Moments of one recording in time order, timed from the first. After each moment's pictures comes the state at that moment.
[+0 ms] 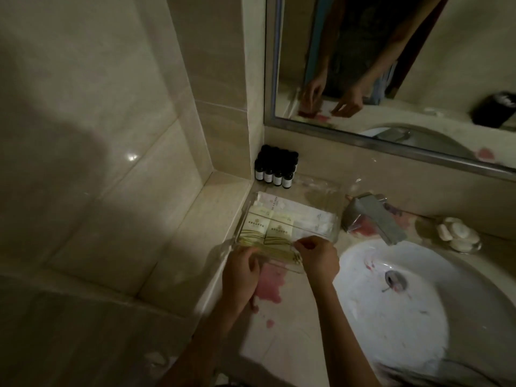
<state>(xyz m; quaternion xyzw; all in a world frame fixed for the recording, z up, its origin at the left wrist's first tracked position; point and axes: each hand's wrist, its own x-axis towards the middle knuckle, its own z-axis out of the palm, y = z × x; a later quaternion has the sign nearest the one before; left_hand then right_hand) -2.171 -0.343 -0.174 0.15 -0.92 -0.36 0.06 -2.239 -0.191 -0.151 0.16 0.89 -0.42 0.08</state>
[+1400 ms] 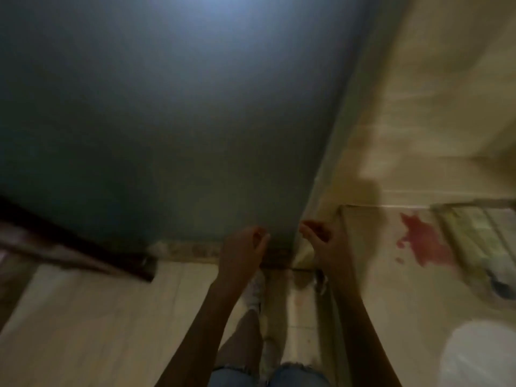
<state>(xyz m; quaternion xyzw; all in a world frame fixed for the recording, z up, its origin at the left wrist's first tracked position) -1.749 -0.199 -0.111 0.66 -0.67 -0.28 0.21 -1.926 -0.195 -0.129 -0.43 0.64 -0.49 0.42</state>
